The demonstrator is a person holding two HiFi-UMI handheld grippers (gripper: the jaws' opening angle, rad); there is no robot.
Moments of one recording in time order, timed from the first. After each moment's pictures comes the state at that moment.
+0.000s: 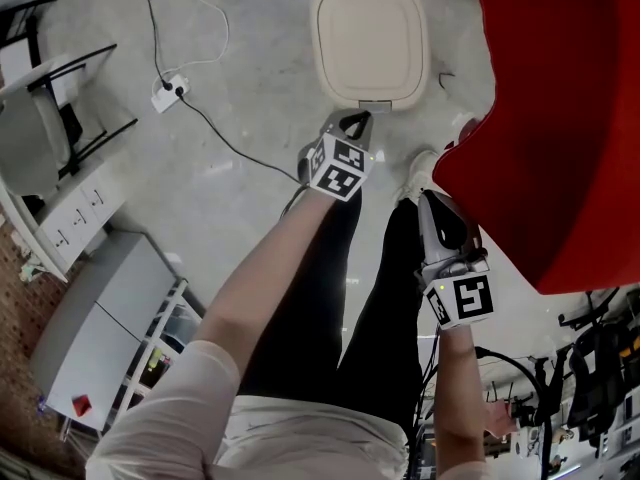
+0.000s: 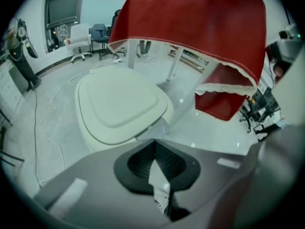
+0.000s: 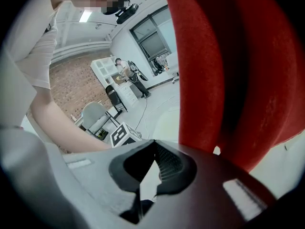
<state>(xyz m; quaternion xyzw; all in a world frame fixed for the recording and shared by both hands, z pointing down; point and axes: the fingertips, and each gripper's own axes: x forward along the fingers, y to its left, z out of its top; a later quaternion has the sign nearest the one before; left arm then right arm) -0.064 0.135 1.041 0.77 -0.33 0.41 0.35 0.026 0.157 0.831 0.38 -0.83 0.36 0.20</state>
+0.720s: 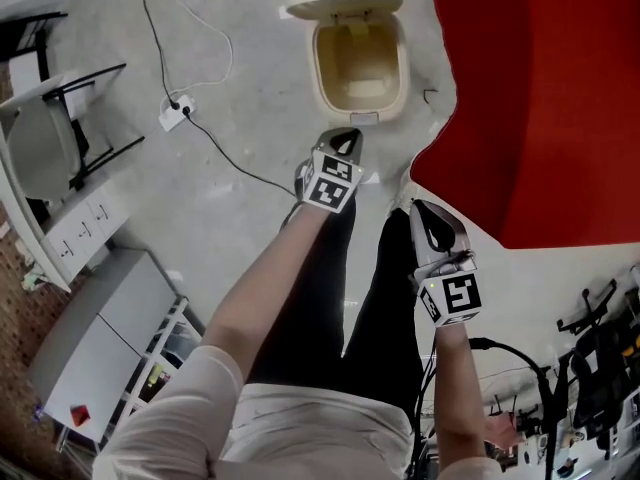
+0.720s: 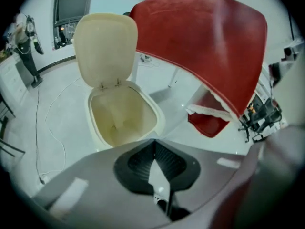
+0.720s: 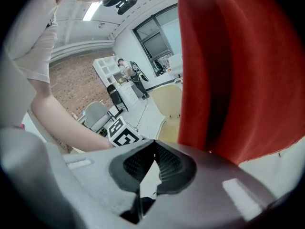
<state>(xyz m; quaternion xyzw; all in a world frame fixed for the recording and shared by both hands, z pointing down) -0.059 0.129 0.986 0.77 -0.36 0.38 0.36 0.041 0.166 0.792 0.38 -0.84 0.34 0.21</state>
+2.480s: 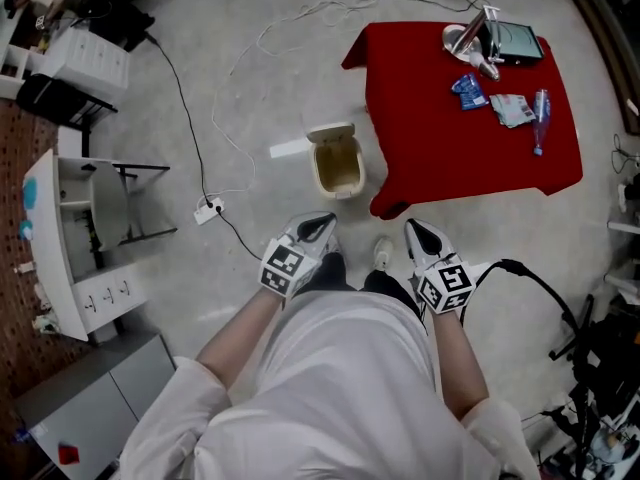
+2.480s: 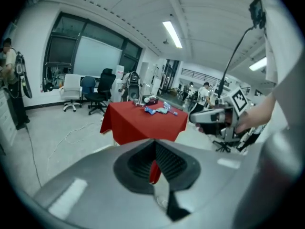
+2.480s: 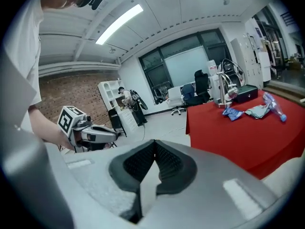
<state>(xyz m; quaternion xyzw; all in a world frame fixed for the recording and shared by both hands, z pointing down) -0.060 0.161 0.459 0.90 -0.31 0.21 0.22 0.095 0.163 0.437 0.45 -0.85 0.26 0.12</state>
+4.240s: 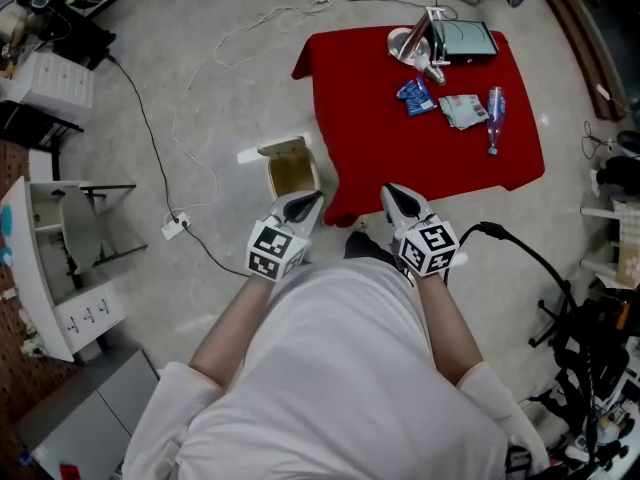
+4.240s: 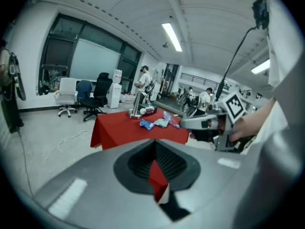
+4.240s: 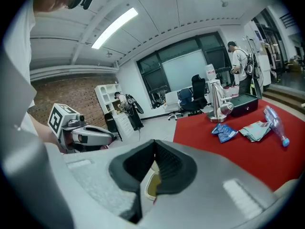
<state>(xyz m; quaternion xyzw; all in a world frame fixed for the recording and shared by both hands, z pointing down) 0.051 0.062 0.419 0.91 -0.32 0.18 0.21 0.180 0.050 0.414 0.45 -0.85 0.25 0.11</state>
